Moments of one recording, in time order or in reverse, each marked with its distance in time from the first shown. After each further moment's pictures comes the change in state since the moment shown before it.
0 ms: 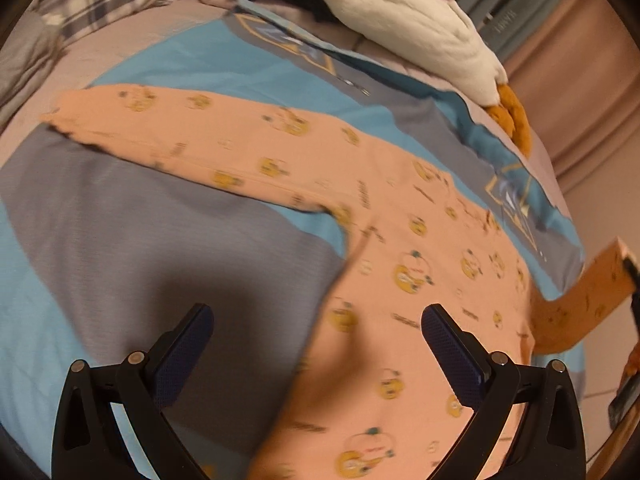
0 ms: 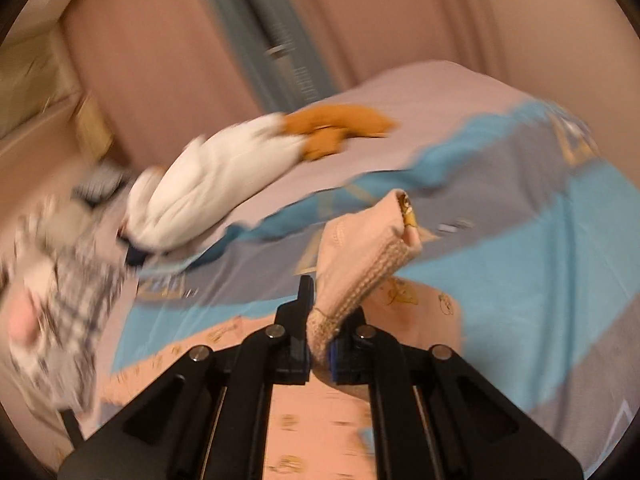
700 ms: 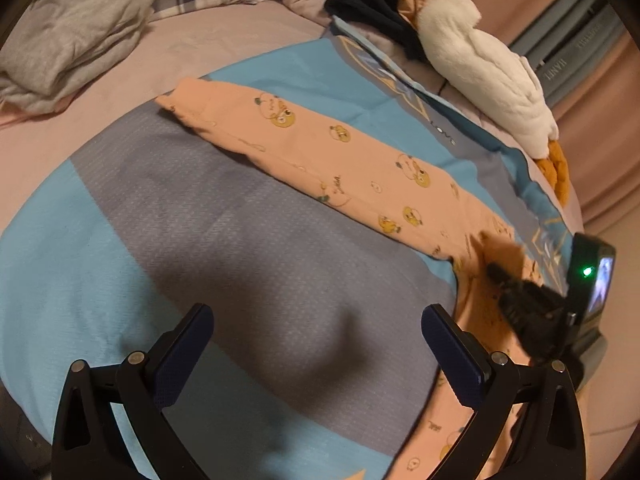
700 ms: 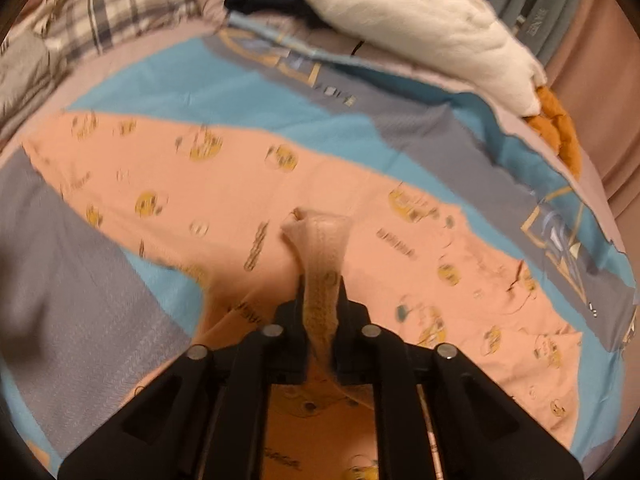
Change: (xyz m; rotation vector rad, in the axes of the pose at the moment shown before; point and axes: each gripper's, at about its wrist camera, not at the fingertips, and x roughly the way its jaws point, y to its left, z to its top) left arm -0.028 0.102 0.018 -0.132 -0.040 0.064; right arm 0.200 0.247 -0.178 -0.760 0.365 -0.063
